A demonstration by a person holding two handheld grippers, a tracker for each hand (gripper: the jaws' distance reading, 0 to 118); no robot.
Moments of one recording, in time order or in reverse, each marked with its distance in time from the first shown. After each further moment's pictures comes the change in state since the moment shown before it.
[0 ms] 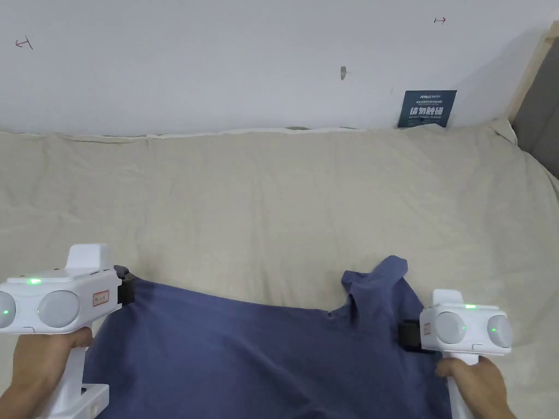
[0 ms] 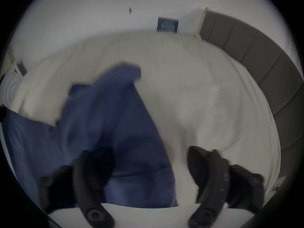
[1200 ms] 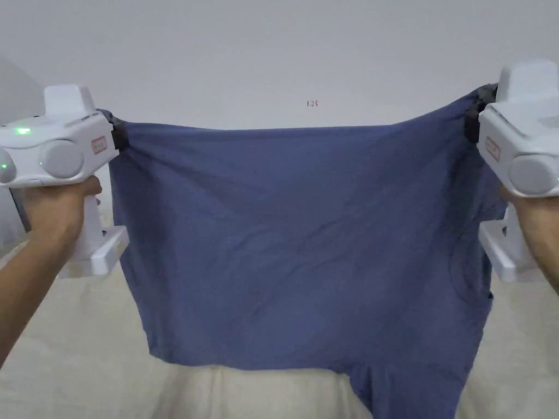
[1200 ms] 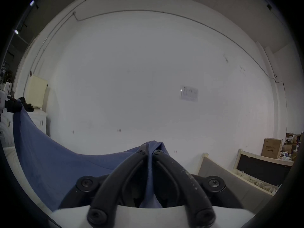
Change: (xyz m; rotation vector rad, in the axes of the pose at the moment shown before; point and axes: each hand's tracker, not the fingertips) left arm -0.055 0.205 0.273 0.725 0.268 0.094; right arm -0.013 0.137 0.443 1.264 0.076 0.109
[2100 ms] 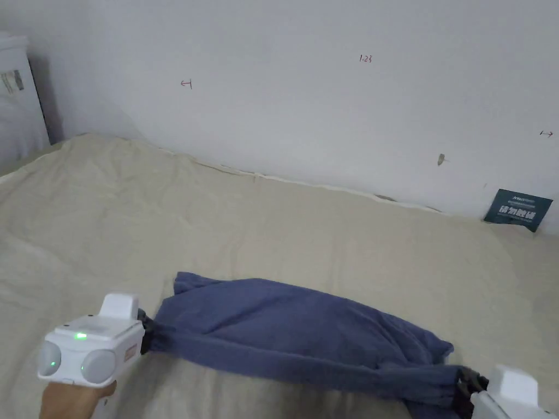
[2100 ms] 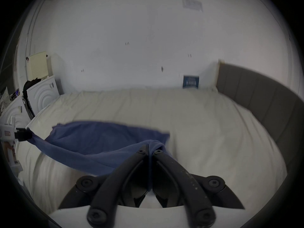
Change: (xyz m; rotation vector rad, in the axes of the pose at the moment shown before) left arm -0.031 -0.365 0.092 -0.668 -0.020 -0.061; right arm -0.029 -0.356 0.110 -0.712 0.159 -0.201
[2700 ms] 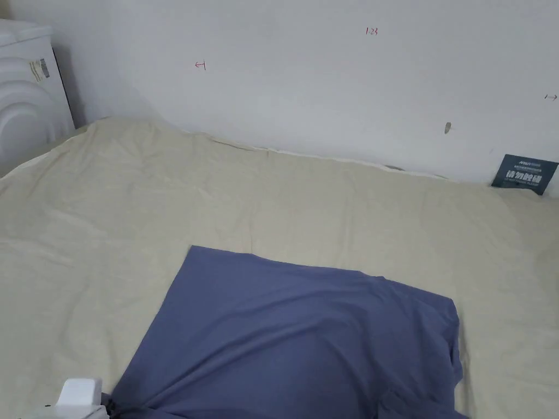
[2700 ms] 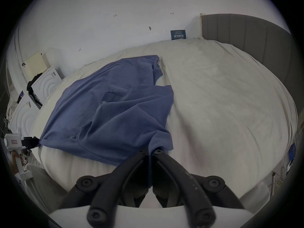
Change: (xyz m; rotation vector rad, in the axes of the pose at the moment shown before) left arm -0.034 -0.151 0.123 -0.197 0.057 0.073; right arm 0.013 -0.198 0.135 -0.242 0.030 -0.148
